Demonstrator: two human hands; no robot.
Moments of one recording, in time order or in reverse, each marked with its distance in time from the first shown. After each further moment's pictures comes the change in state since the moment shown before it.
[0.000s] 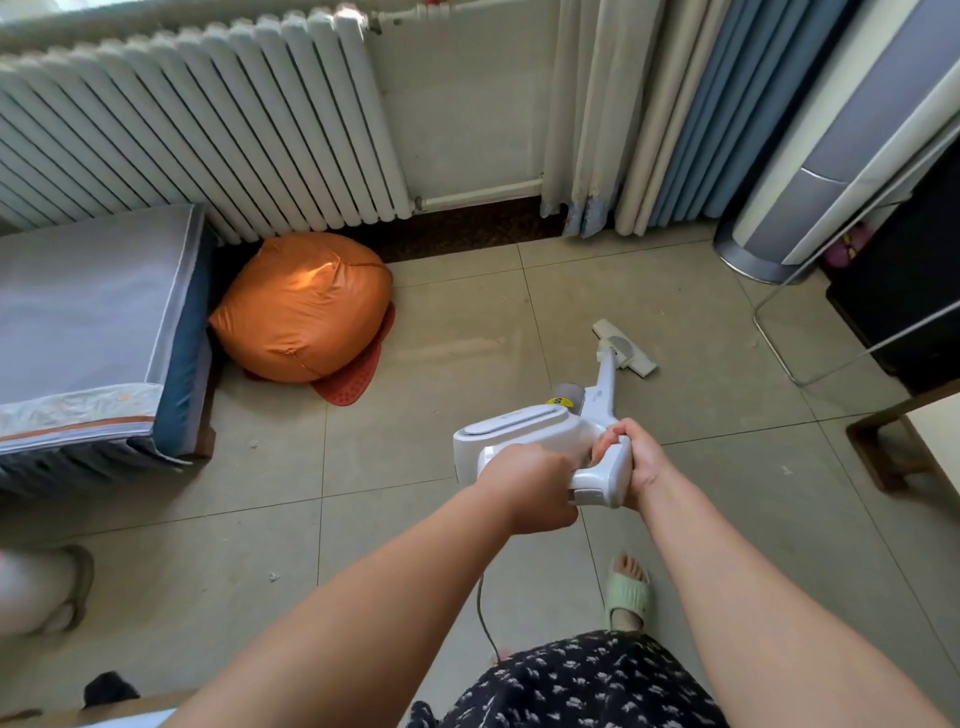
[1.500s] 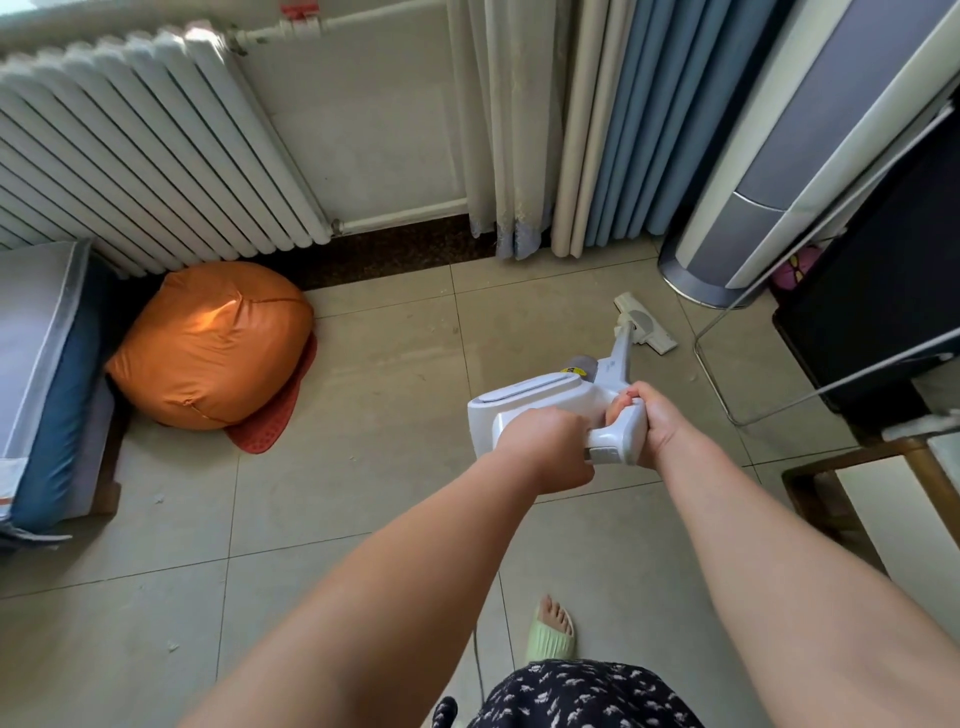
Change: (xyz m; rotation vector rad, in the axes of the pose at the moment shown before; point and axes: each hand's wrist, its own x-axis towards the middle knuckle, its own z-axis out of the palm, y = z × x) left_hand 0.330 0.137 -0.084 -0.102 0.001 -0.060; right_hand 0.055 -0.362 -0.003 0.022 0.012 -0.009
